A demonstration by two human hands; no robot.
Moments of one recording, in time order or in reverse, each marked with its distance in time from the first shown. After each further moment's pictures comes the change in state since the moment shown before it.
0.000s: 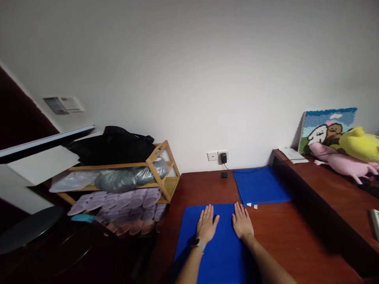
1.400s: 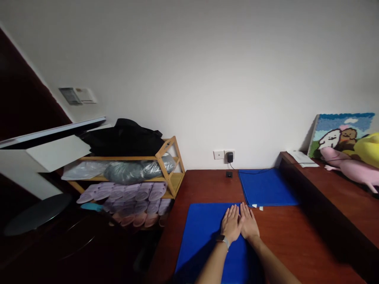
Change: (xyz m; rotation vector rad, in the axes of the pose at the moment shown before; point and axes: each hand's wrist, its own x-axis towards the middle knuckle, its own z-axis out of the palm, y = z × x) left_hand 0.012 0.090 0.032 -0.134 0.025 0.243; right_hand 0.001 0.009 0.015 -0.117 -0.001 -0.073
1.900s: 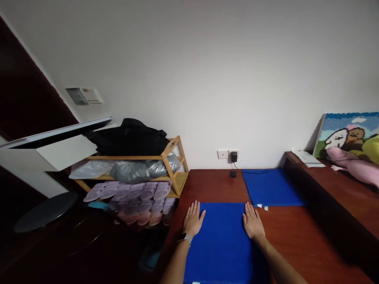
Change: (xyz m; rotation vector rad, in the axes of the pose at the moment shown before) left_hand -0.079 -0.189 -0.081 0.195 0.040 -0.425; right_hand -0.001 -0.004 -0.005 0.060 0.007 0.068
